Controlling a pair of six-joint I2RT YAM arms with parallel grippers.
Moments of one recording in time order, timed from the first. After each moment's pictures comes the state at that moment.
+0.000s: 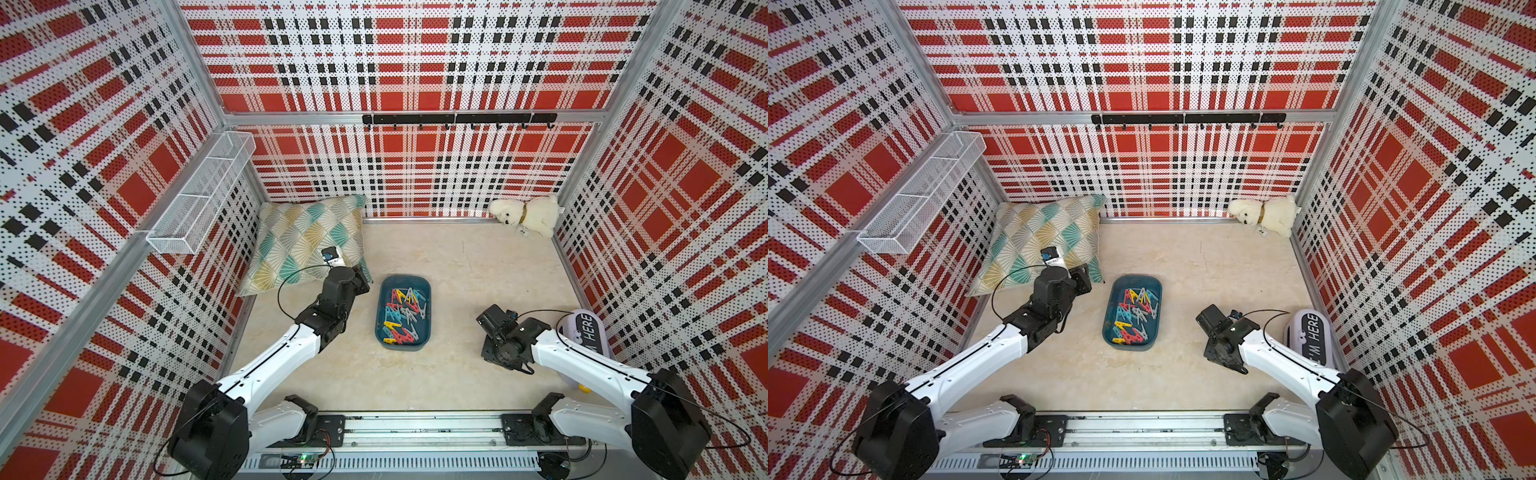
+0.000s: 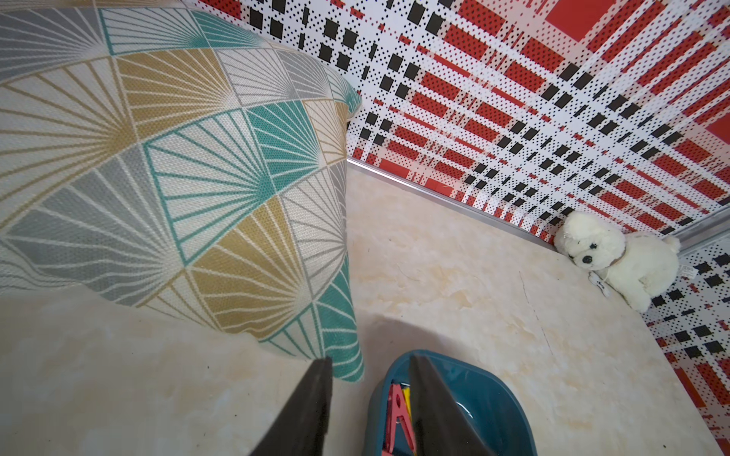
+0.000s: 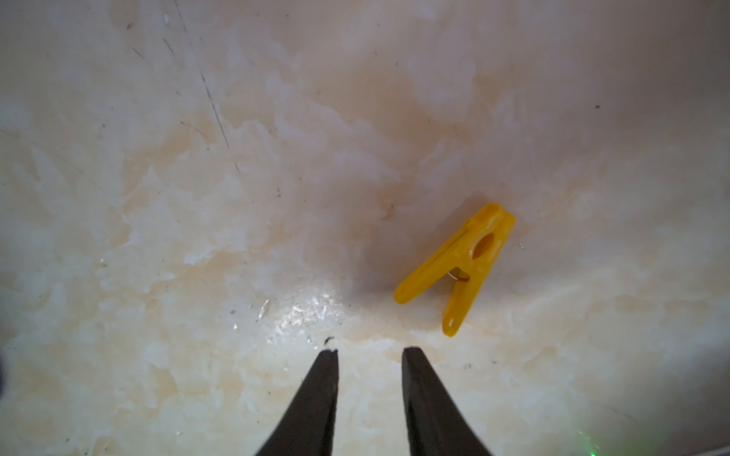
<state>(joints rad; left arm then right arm) -0.47 1.17 0.71 0.08 -0.36 -0.57 0.61 1.17 0.63 -0.84 0.18 1.01</state>
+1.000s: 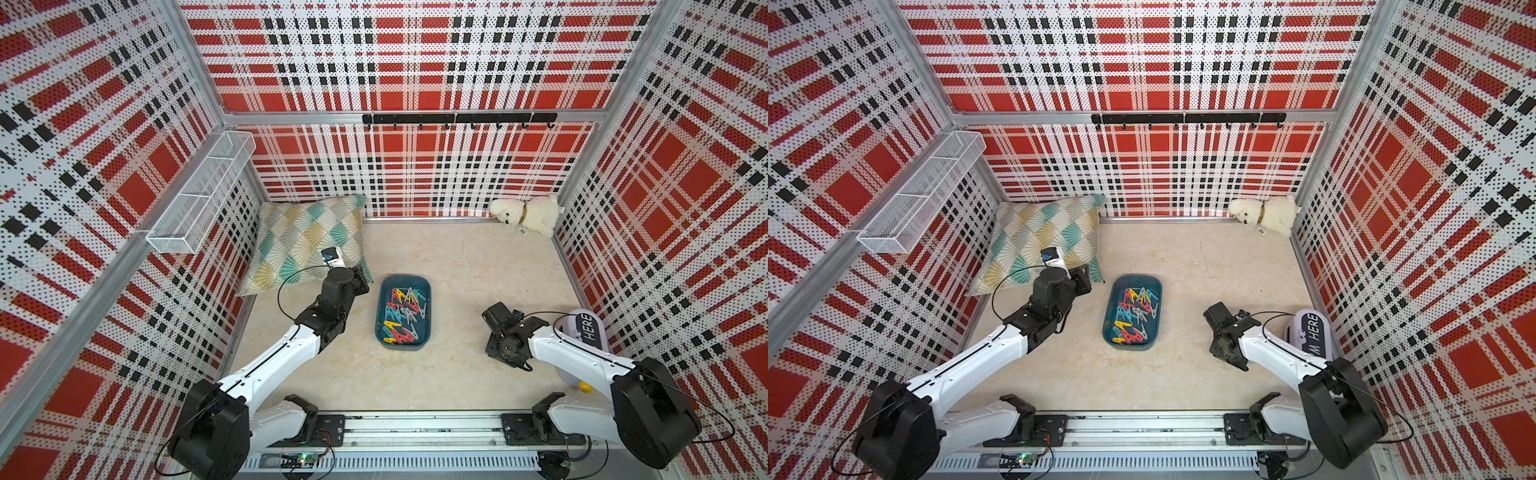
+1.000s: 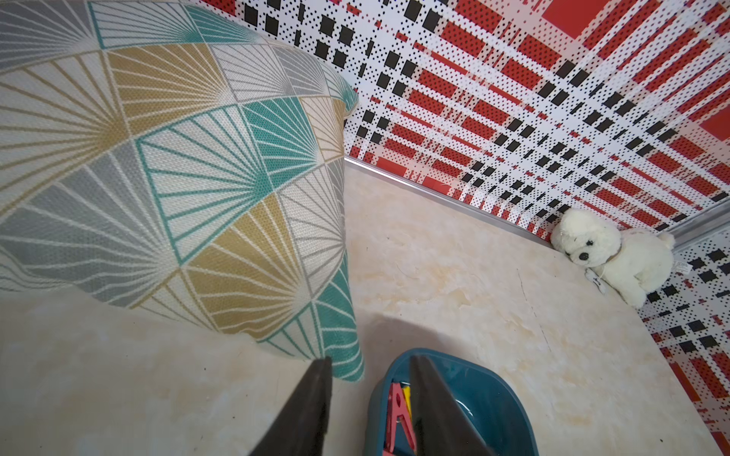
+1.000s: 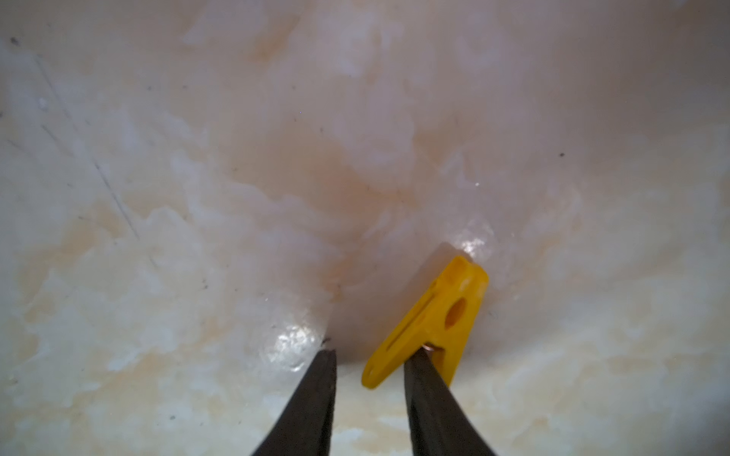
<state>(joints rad) -0.45 1.17 0.69 0.10 -0.34 -0.57 0.48 1.26 0.57 -0.71 0.20 0.96</state>
